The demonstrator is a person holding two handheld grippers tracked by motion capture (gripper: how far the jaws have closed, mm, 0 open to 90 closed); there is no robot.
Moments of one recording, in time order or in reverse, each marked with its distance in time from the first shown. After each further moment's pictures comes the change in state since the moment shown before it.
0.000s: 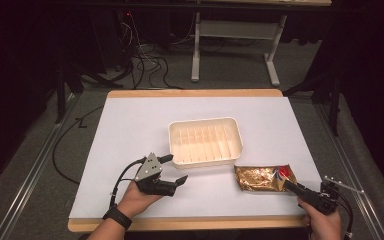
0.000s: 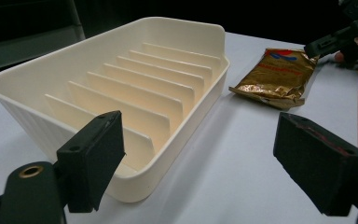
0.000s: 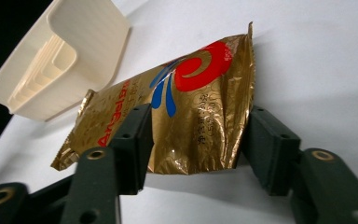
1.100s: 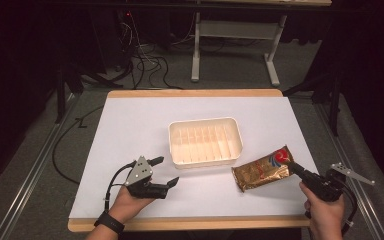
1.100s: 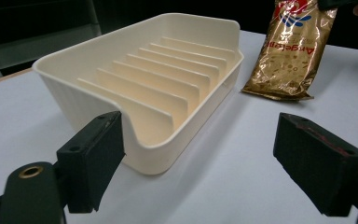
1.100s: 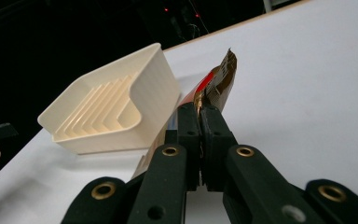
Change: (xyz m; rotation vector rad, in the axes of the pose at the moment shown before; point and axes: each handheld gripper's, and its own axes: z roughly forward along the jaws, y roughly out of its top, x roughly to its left) left arm 0.003 -0.011 -0.027 -0.001 0.071 -0.016; right arm 0.047 0.038 -0.012 -0.195 0.081 -0.235
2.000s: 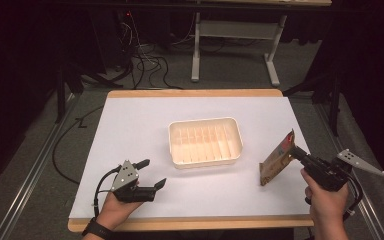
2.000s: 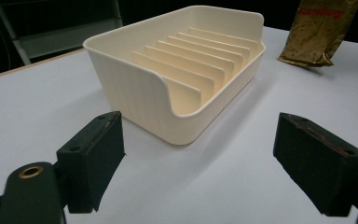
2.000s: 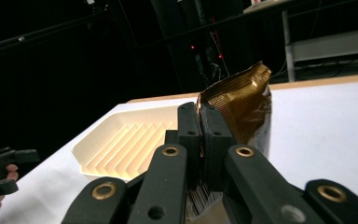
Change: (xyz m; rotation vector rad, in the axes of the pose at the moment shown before) left arm 0.006 -0.011 -0.024 0.008 0.067 -0.030; right arm 0.036 0.042 -0.005 -0.136 0.081 -0.159
